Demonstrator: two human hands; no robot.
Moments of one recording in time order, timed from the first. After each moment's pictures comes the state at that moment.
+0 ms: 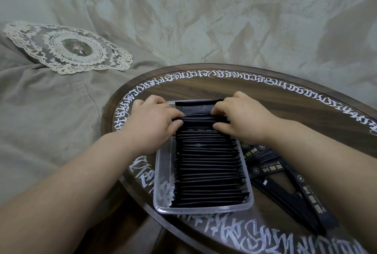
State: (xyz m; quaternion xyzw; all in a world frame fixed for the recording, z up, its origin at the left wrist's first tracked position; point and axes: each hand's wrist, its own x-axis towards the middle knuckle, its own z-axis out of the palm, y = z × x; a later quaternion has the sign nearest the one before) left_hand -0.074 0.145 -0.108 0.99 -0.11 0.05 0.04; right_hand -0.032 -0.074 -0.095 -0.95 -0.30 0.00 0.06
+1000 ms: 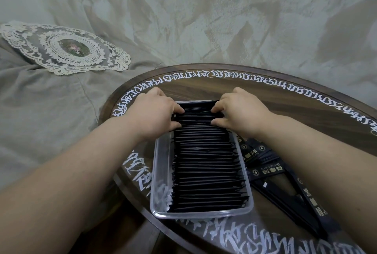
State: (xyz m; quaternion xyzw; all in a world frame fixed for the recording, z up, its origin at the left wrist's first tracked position) left_hand -0.044 0.146 -0.103 0.99 -0.13 0.01 0.00; right_hand -0.012 -0.070 -0.099 -0.96 -0.28 -0.02 0.02
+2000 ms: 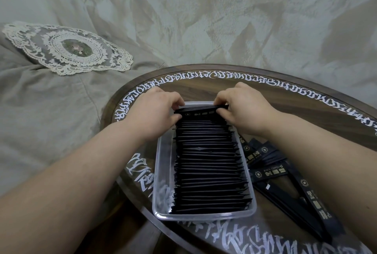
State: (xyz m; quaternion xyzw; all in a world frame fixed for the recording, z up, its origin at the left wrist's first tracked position) left_hand -0.049 0.146 -0.103 0.98 -0.10 0.11 0.12; right_hand -0.010 -0.071 -0.093 -0.95 -0.29 -0.07 0.08
